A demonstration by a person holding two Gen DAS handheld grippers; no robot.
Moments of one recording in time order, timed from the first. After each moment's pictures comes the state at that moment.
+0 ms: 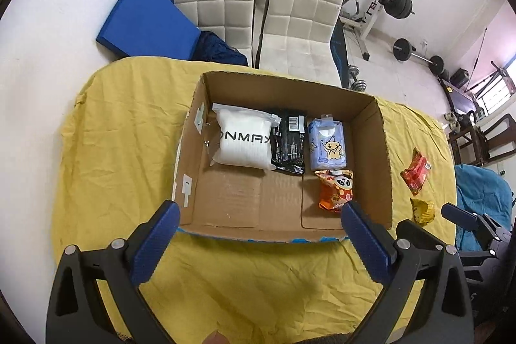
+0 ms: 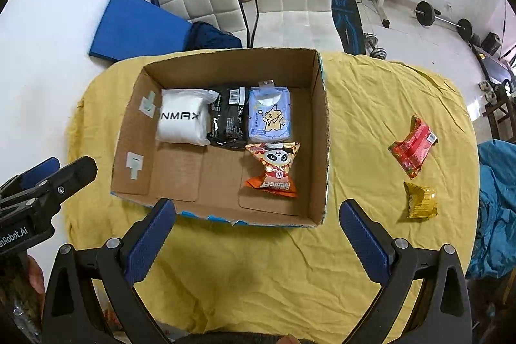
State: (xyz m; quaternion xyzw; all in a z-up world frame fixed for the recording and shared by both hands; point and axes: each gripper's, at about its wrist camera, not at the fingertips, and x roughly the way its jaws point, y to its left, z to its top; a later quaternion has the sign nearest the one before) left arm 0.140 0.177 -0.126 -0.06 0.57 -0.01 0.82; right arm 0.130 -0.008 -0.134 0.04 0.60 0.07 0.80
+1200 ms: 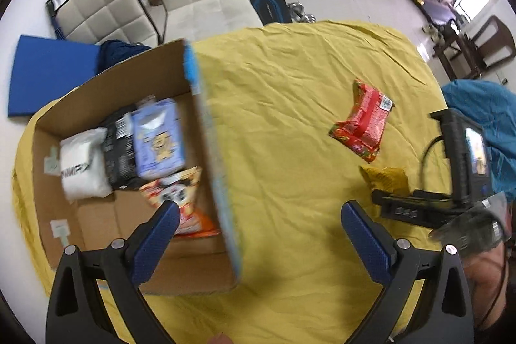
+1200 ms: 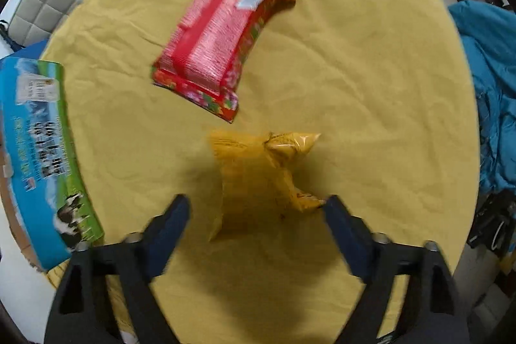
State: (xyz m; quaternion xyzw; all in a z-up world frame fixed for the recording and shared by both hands) left arm 0.193 -0.100 -0.225 0.08 0.63 -0.10 0.77; right arm 0.164 -0.315 -0.357 0.17 0.73 -0.08 0.65
